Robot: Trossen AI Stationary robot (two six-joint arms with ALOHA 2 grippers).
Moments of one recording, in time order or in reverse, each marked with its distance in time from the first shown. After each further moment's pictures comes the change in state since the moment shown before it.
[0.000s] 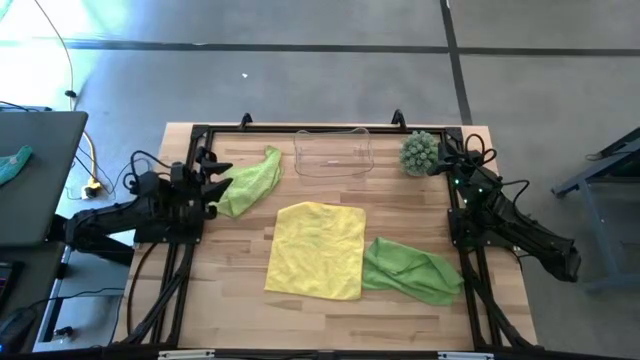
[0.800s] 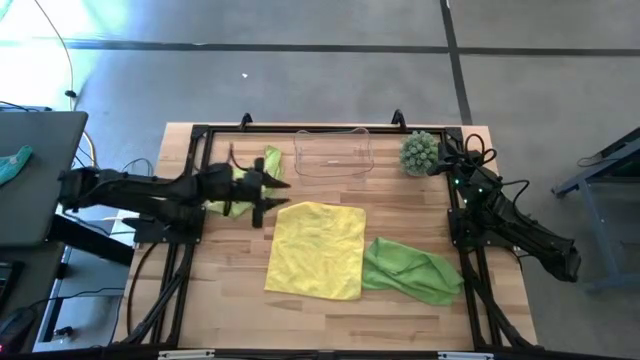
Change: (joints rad) left arm -0.140 0.897 0.312 -0.058 -0.002 0.067; right arm 0.000 0.000 0.000 0.000 0.000 0.000
